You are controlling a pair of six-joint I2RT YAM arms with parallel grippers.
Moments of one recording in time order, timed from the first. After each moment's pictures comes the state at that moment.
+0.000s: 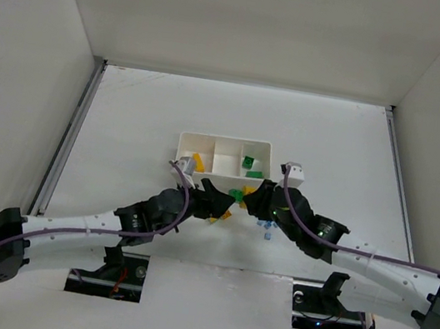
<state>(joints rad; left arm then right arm) -1.09 0.88 0.37 0.28 -0.38 -0.90 1.00 1.04 0.65 -0.15 0.43 0.78</state>
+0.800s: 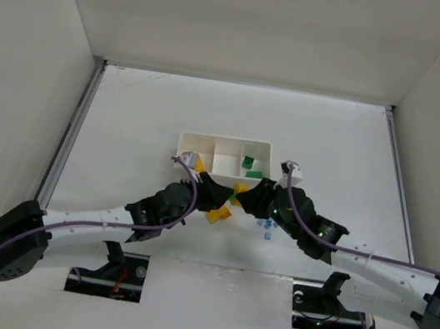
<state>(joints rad) -1.01 1.03 0.37 0.43 -0.34 -0.94 0.98 1.03 0.59 0.03 0.27 0.83</state>
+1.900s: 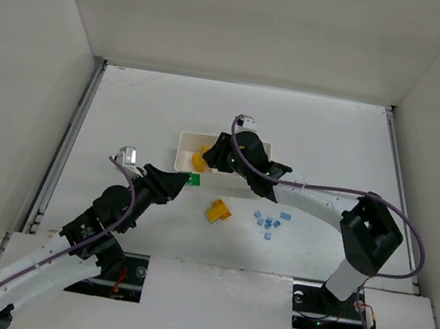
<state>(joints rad) -0.82 0.32 0.34 -0.10 -0.36 -0.94 0.86 1.69 1.13 0.10 0.14 0.72</state>
